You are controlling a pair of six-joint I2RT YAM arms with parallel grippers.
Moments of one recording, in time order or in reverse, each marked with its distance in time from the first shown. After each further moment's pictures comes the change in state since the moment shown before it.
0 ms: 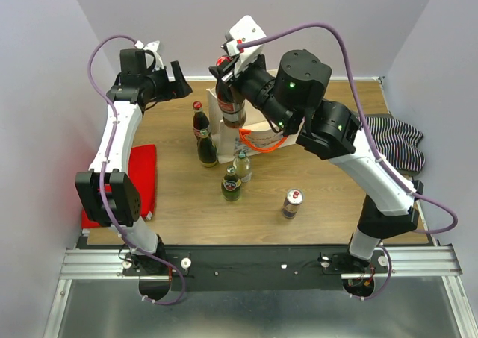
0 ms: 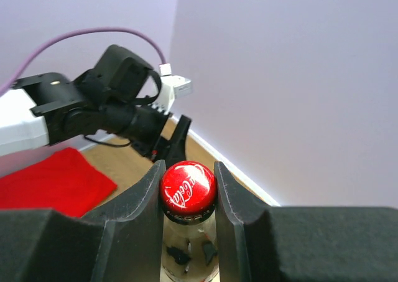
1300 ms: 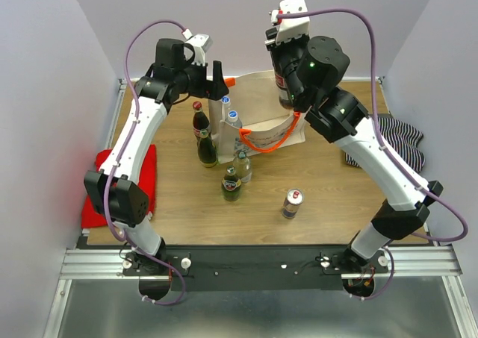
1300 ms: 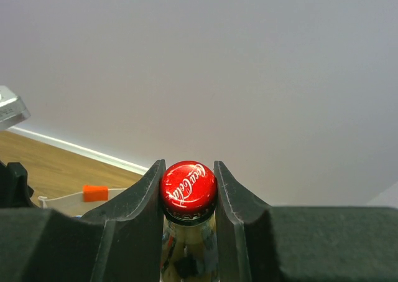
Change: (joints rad) left arm -0.264 0.024 0.173 -0.082 0.032 0.131; right arm -0.274 -0.125 -0.342 0.310 0.288 -0.107
